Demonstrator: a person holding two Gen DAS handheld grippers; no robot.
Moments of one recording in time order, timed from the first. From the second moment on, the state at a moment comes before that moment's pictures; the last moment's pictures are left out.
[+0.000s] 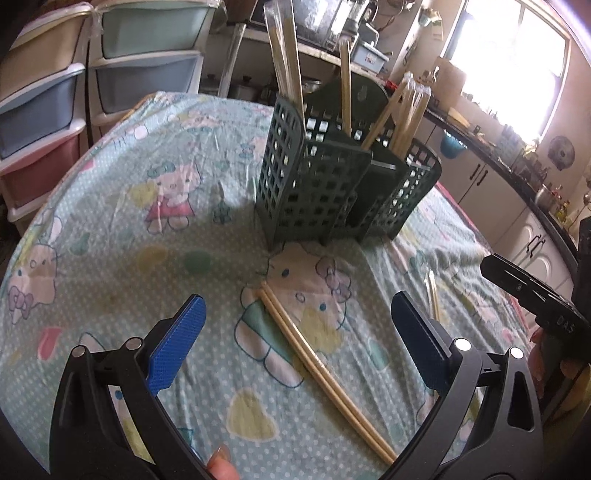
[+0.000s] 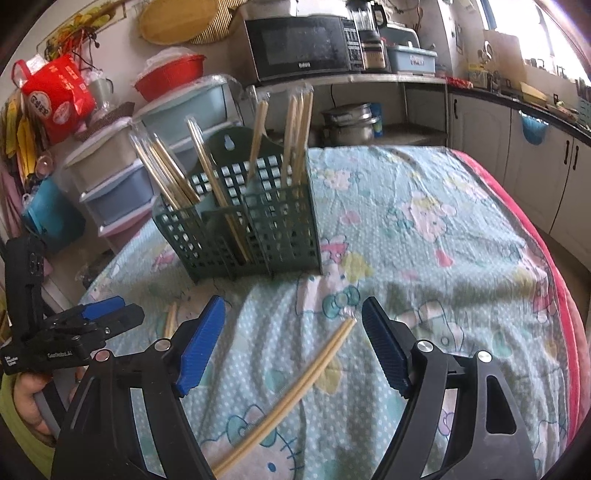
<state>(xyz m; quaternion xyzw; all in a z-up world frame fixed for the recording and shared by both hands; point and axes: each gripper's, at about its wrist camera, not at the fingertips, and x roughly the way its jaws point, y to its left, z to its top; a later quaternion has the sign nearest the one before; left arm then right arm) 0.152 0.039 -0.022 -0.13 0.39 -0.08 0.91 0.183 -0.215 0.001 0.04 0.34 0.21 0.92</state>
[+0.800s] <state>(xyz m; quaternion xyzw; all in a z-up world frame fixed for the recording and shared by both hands) 0.183 0.036 -0.059 -0.18 0.45 -0.11 0.87 0.216 -0.203 -0.038 -0.01 0.42 0.19 0.89</state>
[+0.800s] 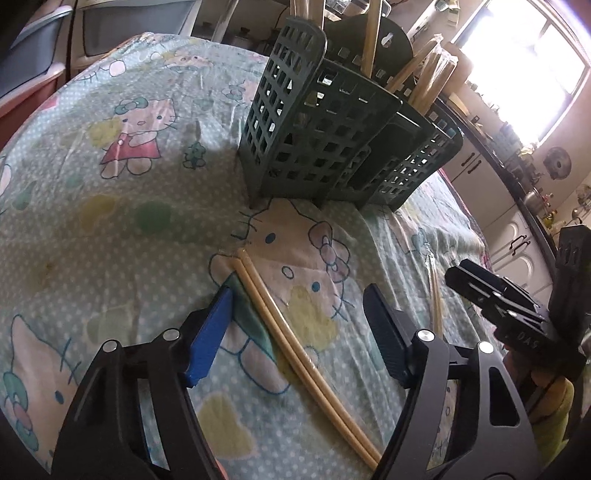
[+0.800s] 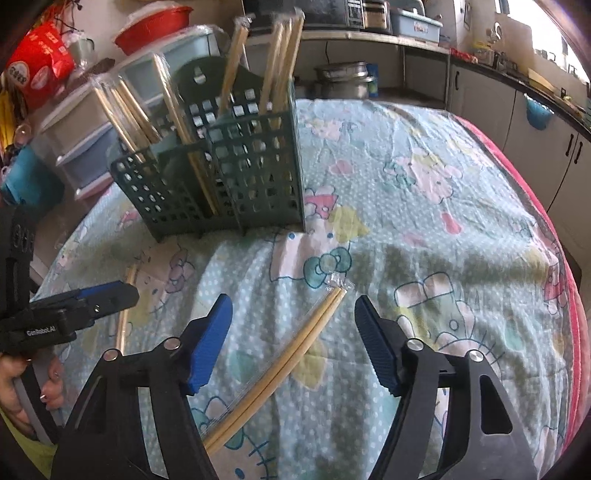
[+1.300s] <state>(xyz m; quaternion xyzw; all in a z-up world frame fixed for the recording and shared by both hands) 0.216 0.036 -0.060 -0.18 0.47 -0.09 0.86 0.263 -0.207 -0.062 0.03 0.49 0.16 0.86</state>
